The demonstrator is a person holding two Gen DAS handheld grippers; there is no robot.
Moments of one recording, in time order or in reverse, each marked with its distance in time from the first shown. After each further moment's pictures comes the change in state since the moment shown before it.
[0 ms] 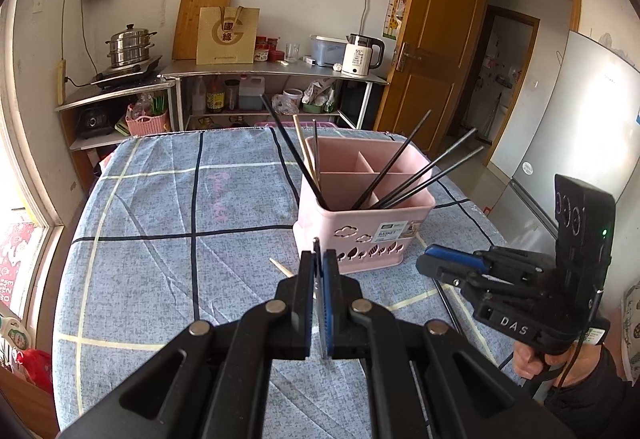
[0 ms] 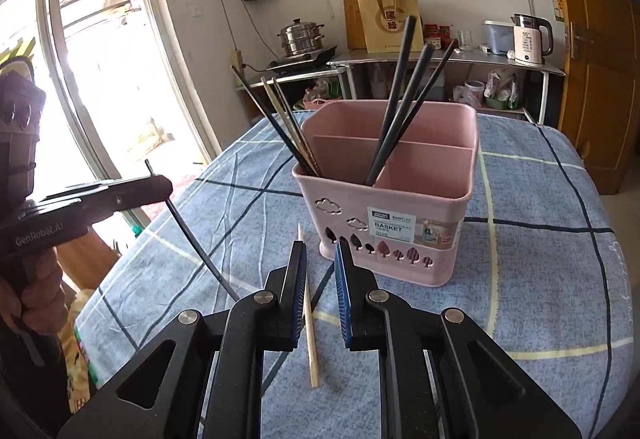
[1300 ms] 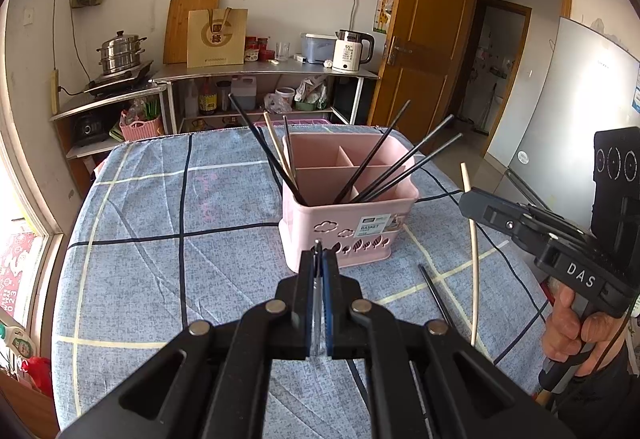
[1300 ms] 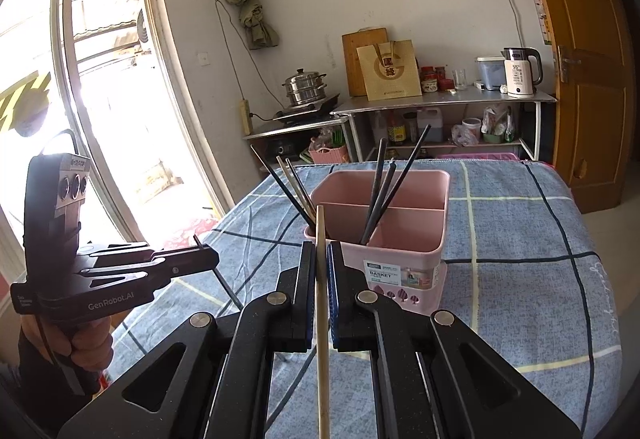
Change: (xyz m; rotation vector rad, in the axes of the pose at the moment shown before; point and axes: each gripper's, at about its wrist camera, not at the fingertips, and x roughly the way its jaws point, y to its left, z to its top) left arm 0.001 -0.026 -0.001 0.045 0.017 -0.003; right arm -0.056 -0.004 0.020 0.050 -0.185 0.028
